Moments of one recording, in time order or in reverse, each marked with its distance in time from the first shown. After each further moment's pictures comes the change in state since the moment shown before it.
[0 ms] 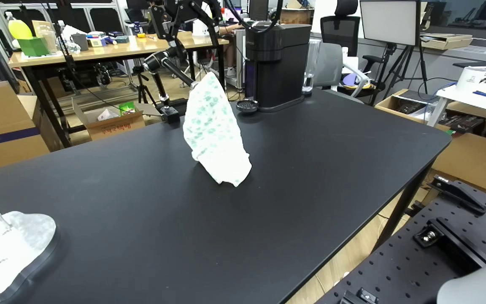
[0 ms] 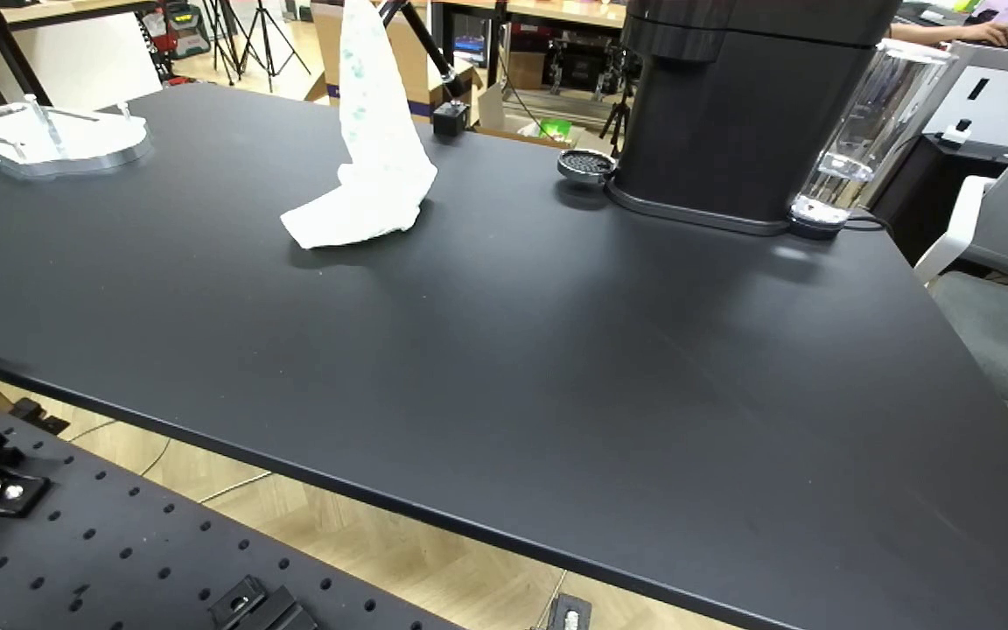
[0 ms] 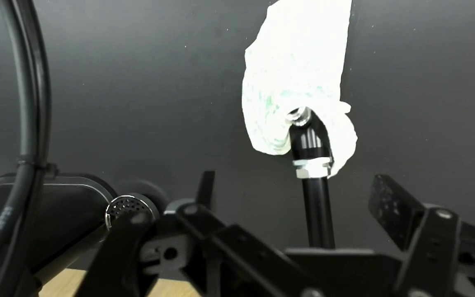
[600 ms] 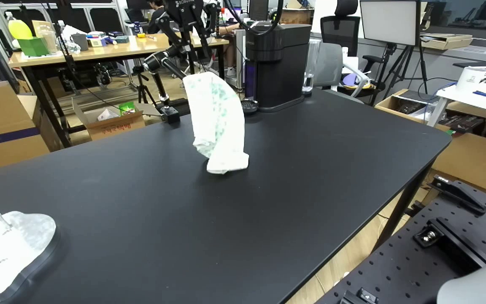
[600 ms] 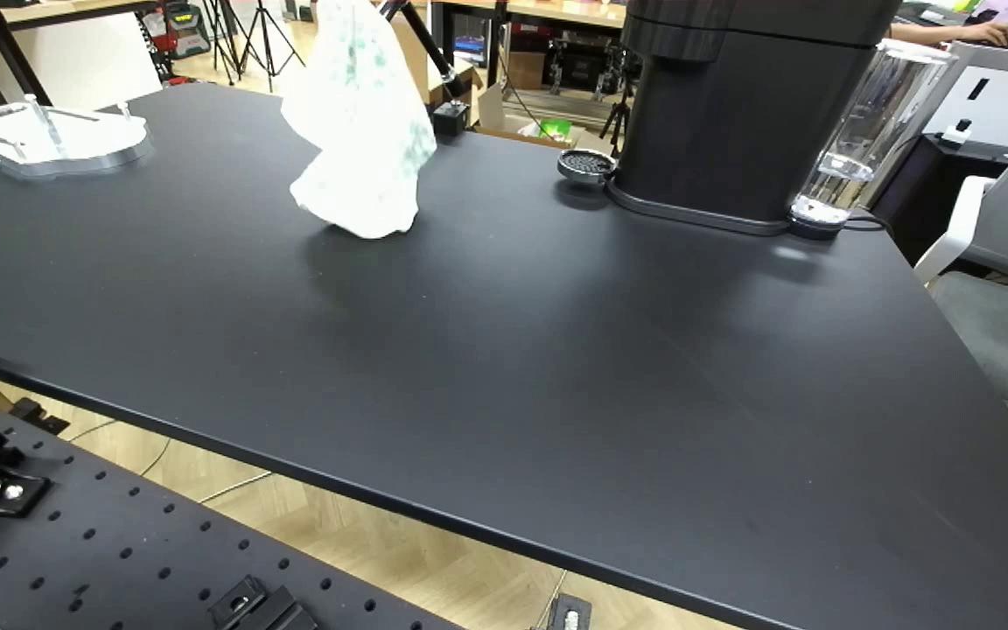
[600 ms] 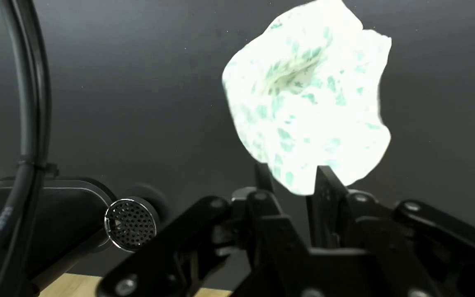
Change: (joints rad) arm -0.003 0.010 0.000 0.002 0.001 0.000 0.002
